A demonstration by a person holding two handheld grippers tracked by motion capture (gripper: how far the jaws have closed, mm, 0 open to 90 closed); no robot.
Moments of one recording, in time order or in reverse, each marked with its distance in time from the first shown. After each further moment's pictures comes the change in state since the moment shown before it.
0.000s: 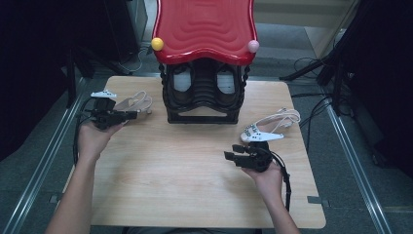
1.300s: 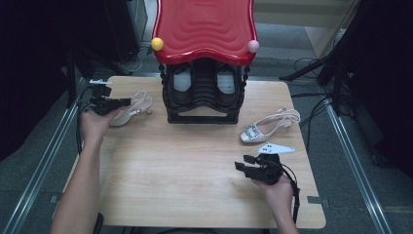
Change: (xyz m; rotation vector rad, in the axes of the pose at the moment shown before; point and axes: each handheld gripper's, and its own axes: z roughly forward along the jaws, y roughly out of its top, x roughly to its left) left arm 0.059 0.011 0.031 -0.022 0.106 -0.125; right arm 0.001 -0.032 -0.025 0.016 -0.082 0.033
